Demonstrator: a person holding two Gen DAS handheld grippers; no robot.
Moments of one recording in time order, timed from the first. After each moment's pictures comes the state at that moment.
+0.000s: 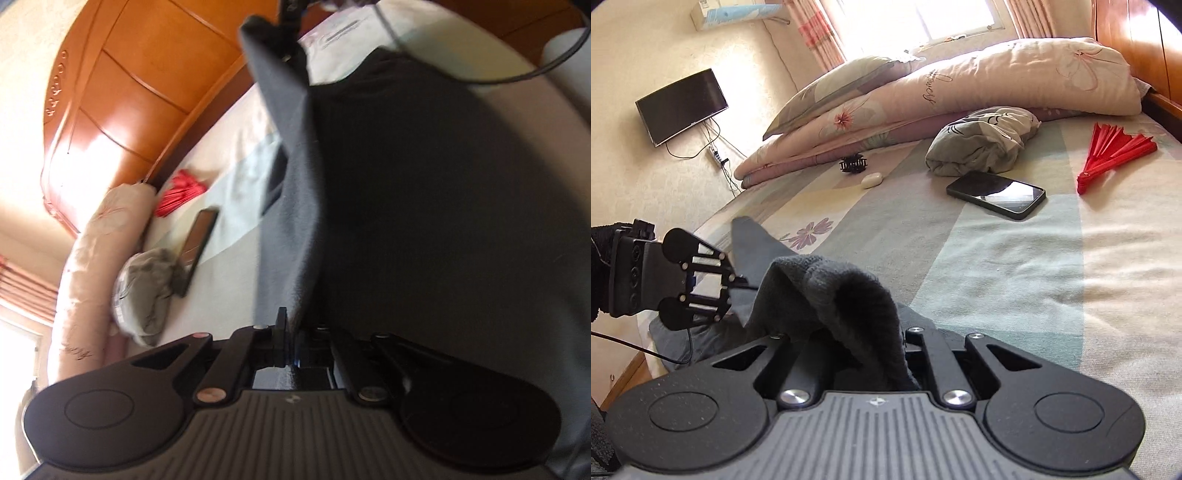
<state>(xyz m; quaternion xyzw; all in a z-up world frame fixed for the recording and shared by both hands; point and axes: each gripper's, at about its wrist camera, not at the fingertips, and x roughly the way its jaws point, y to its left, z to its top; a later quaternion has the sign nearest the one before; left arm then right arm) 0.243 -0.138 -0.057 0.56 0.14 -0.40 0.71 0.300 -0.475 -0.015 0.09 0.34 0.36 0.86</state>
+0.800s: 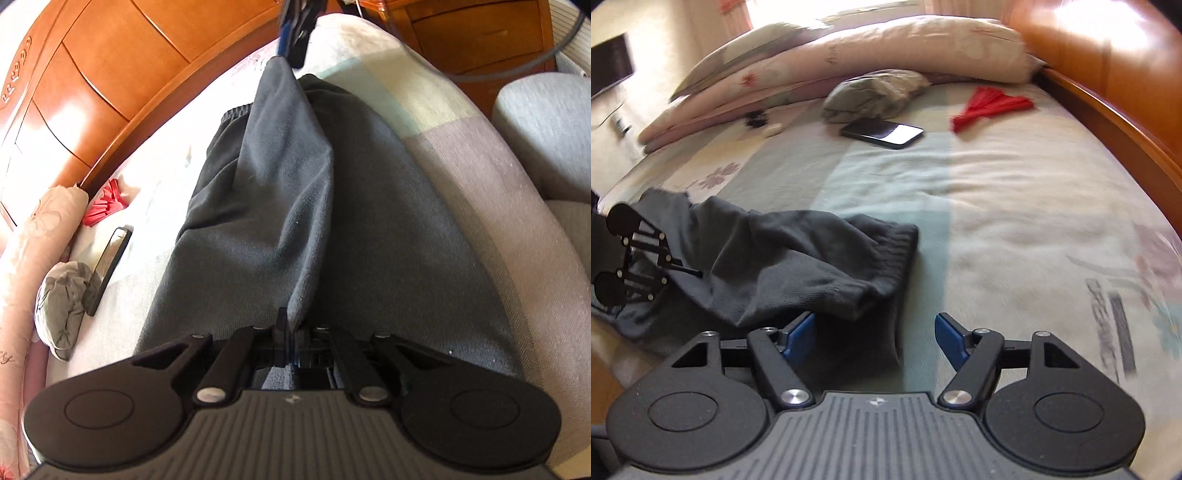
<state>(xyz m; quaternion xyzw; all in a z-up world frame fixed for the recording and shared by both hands) 0.223 -0.172 -0.092 0.51 0.18 -0.48 0.69 0.183 -0.515 -0.023 0.05 0.40 0.16 0.90</state>
